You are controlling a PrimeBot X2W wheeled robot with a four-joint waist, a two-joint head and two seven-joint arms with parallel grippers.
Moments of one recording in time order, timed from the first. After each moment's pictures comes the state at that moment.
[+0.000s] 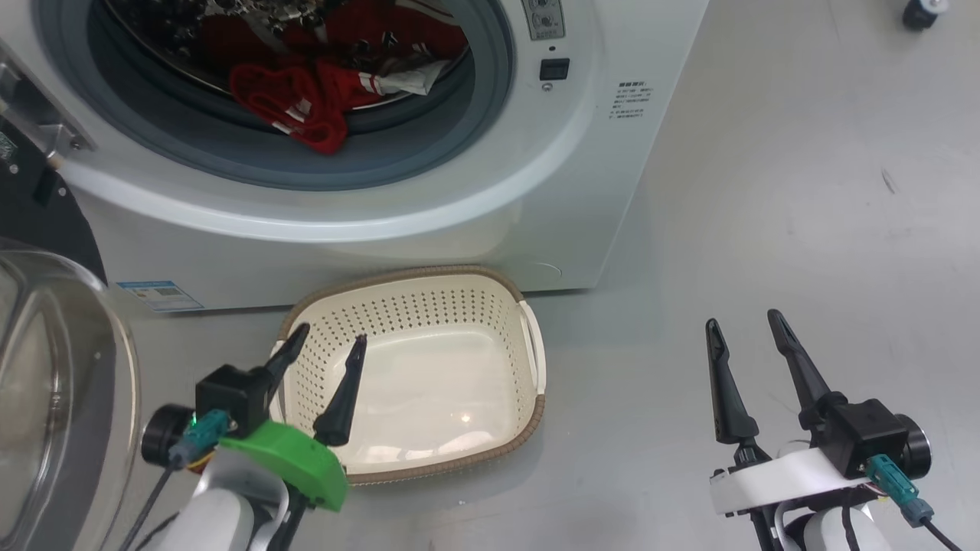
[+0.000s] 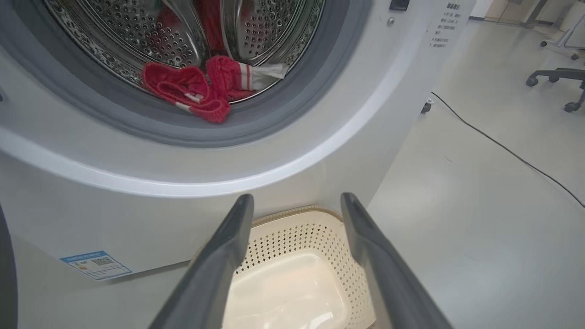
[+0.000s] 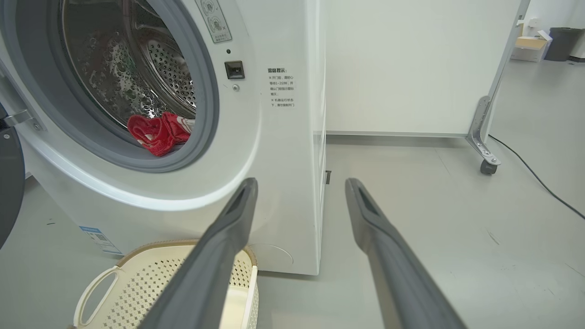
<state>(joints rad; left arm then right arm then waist) -0.15 0.14 -0.35 0.20 -0.43 -0.06 -0.08 0.05 -0.04 0.17 0.02 0.21 -0.01 -0.26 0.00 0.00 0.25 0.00</state>
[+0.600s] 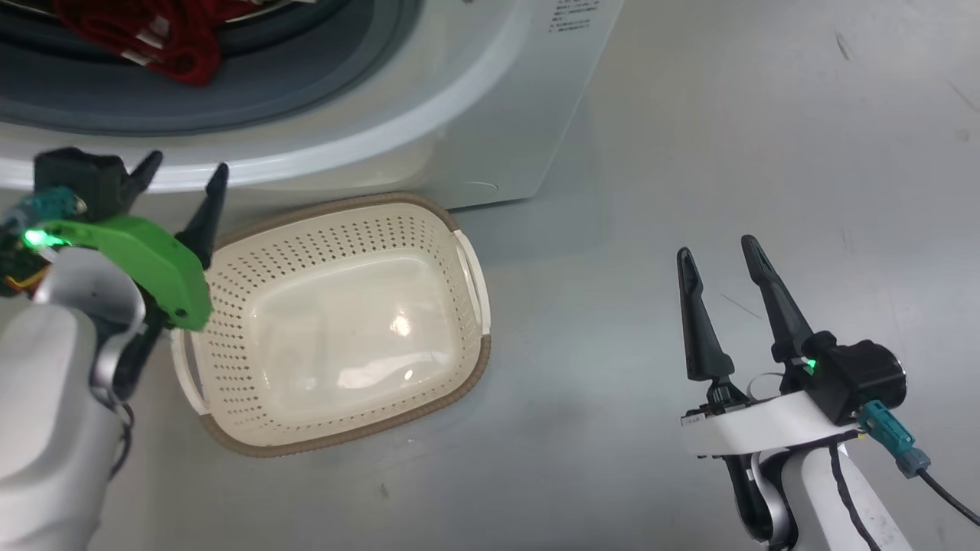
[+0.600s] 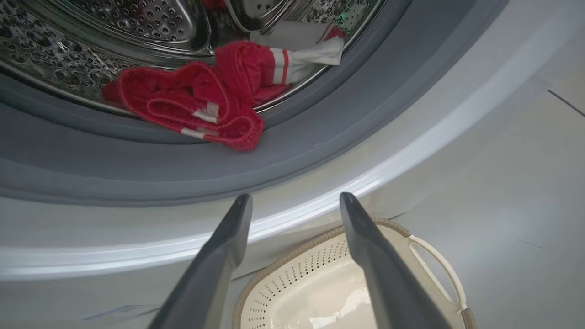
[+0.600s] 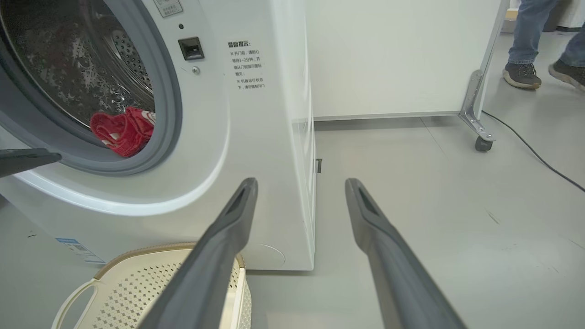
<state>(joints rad) -0.56 0.30 -0.29 0.33 -0.51 -0.11 0.17 -0.08 -0.04 0.25 -0.03 0.27 -0.02 -0.26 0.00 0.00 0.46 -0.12</state>
